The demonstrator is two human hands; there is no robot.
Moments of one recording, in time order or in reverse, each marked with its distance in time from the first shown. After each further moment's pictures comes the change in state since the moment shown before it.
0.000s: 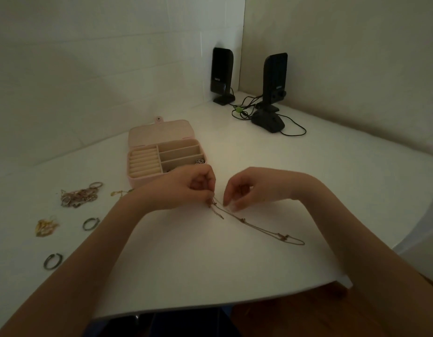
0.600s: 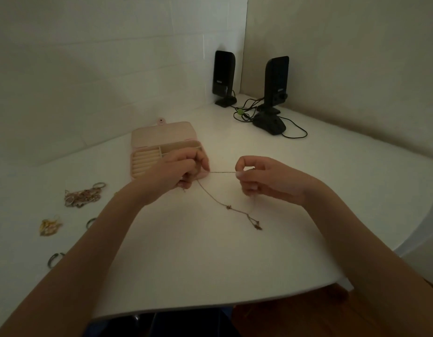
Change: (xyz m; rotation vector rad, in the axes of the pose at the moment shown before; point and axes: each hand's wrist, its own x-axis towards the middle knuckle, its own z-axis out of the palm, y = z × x) left_hand -0.002 0.014 -0.015 -0.355 0.234 -0.057; right_hand -0.007 0.012 0.001 0.761 0.123 -0.119
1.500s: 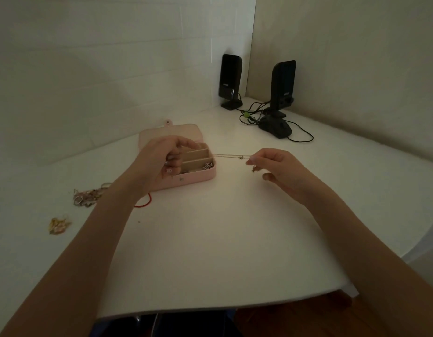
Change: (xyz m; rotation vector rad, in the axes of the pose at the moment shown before) left_hand 0.013 -0.002 -0.032 -0.235 0.251 -0.076; right_hand 0.014 0.005 -0.008 -0.104 0.445 -0.094
